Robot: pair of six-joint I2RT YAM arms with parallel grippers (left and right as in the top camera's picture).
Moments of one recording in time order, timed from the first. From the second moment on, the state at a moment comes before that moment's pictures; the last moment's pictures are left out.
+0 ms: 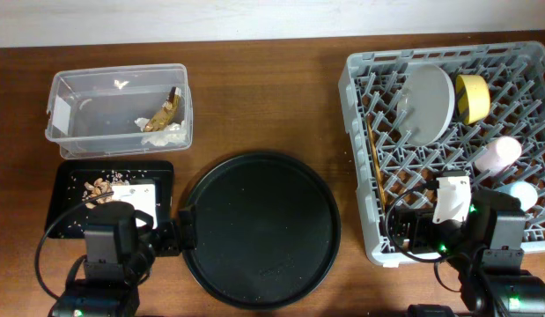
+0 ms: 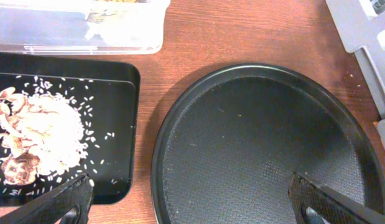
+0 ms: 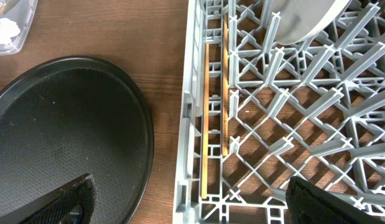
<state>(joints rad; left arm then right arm) -0.08 0.67 0.79 -0.88 0.09 -0.15 -0.08 0.67 0.85 -0.99 -0.24 0.01</state>
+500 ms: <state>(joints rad) -0.08 0.67 0.79 -0.88 0.09 -0.15 -0.08 0.68 0.83 -0.99 -0.23 0.01</state>
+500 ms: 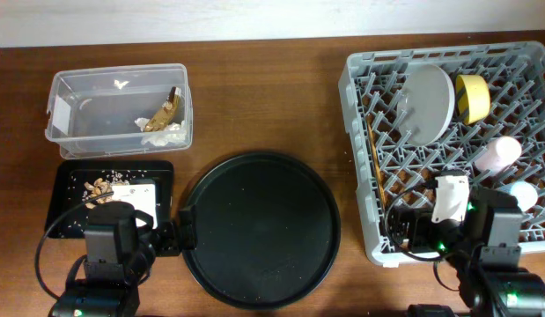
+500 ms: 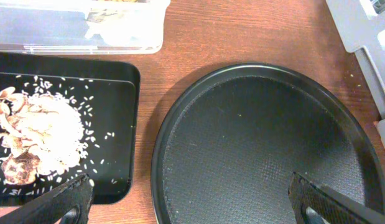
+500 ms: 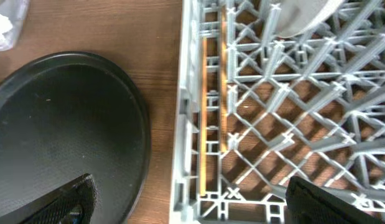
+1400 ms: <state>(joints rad) -0.08 0.67 0.78 -0.87 0.09 -0.15 0.04 0.01 0.01 -0.08 -0.01 0.01</state>
